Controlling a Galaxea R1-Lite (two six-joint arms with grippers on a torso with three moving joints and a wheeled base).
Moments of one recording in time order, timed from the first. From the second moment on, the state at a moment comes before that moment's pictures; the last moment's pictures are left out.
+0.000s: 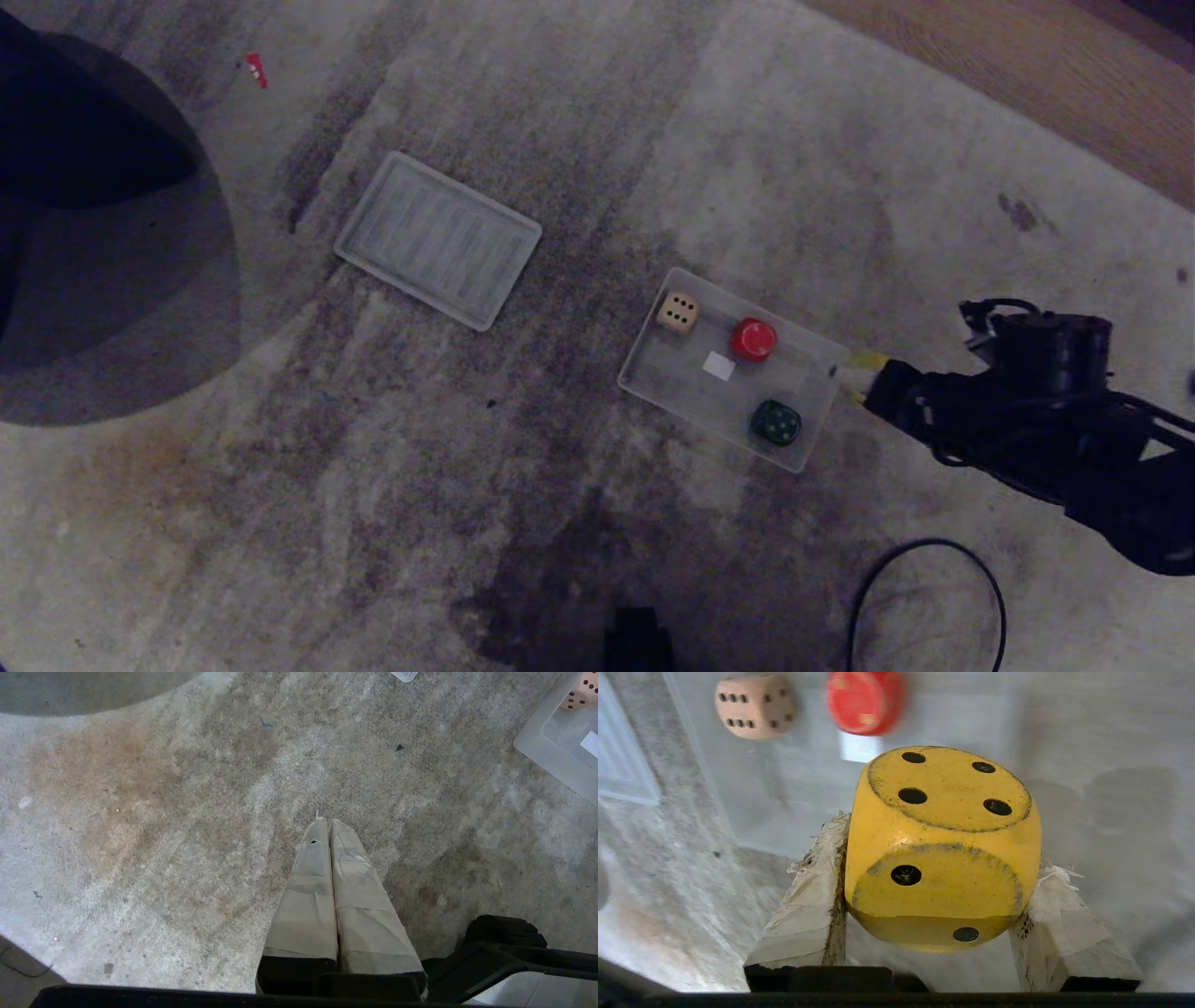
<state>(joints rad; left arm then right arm) 0.00 0.00 0.00 0.00 0.05 -0.08 0.22 1.82 -0.64 -0.89 0.04 0.58</state>
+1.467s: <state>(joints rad) 0.00 0.00 0.00 0.00 0.05 -0.08 0.29 1.75 -0.44 -1.01 0.07 0.55</state>
